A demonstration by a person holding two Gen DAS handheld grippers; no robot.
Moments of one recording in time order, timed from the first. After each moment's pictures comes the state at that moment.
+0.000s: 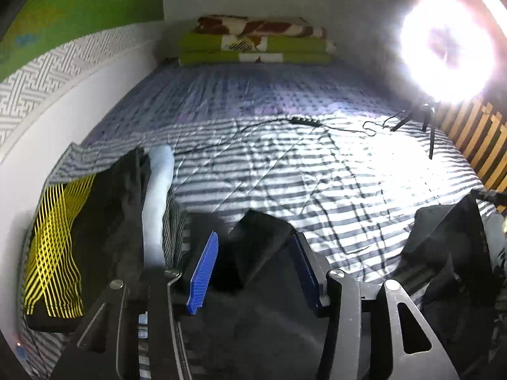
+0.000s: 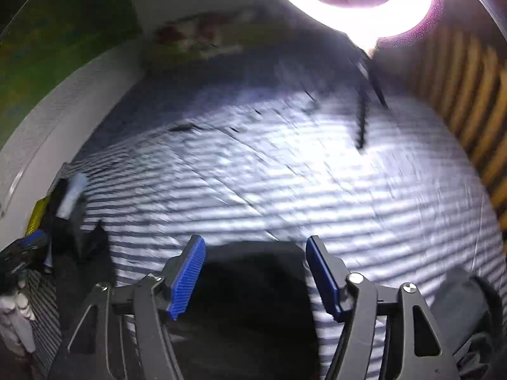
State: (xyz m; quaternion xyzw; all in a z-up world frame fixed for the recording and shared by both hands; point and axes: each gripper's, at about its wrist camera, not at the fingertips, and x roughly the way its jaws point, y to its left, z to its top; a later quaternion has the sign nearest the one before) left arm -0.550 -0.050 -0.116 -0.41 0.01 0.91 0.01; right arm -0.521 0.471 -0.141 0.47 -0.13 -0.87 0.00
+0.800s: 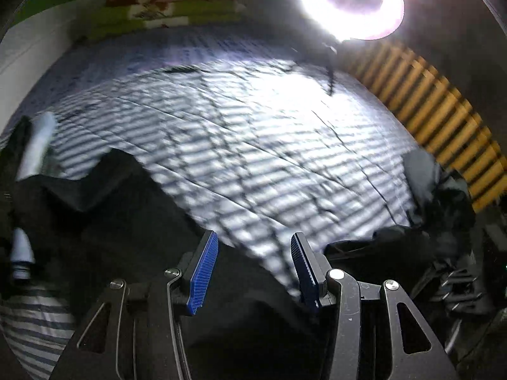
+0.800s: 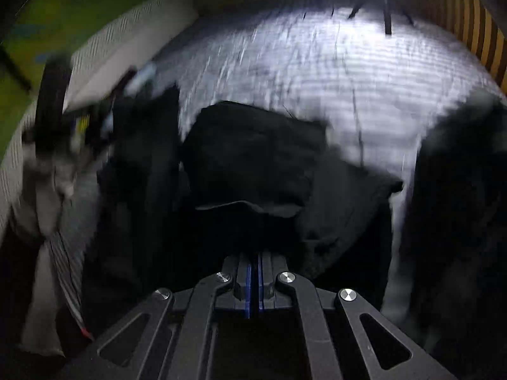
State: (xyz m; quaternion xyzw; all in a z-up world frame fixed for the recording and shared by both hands) left arm -0.489 0.084 -0.158 -0.49 0.00 0.85 0.21; right arm -0.285 0.414 -0.201 0.55 -0.11 -0.81 0.16
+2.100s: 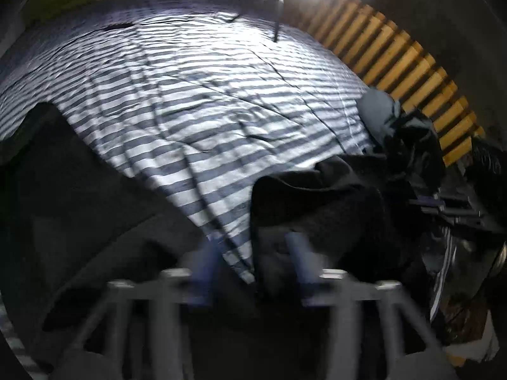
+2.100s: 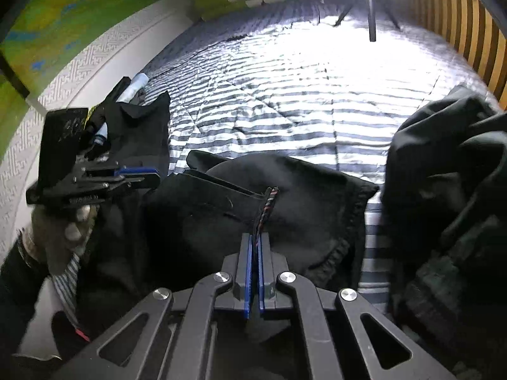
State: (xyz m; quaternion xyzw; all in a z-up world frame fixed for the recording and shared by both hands) left arm -0.452 0.120 -0.209 -0.53 -0.03 0.79 0.30; right arm -0.294 0.441 -0.169 0.52 -0.10 -0.84 0.13
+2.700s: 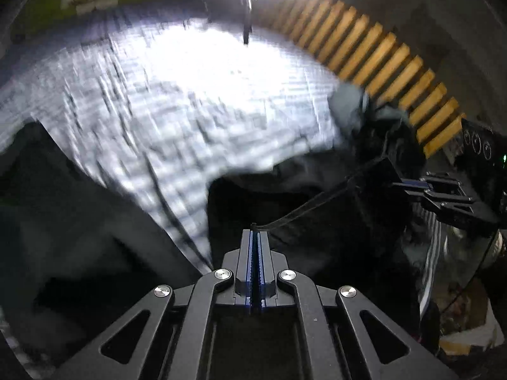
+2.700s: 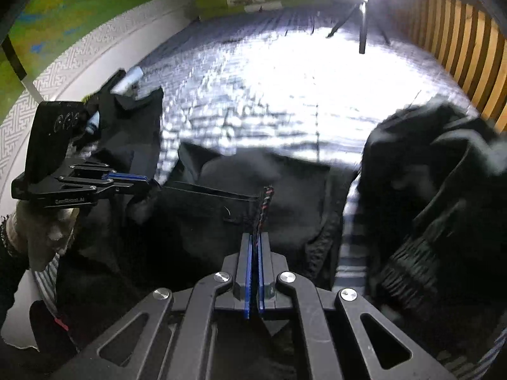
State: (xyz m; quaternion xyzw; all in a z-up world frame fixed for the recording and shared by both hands) left arm -0.426 0.143 -0.183 -0.50 -0.01 0.80 0.33; right arm -0.276 0.442 -0.148 0.49 -0.06 -0.87 0.10
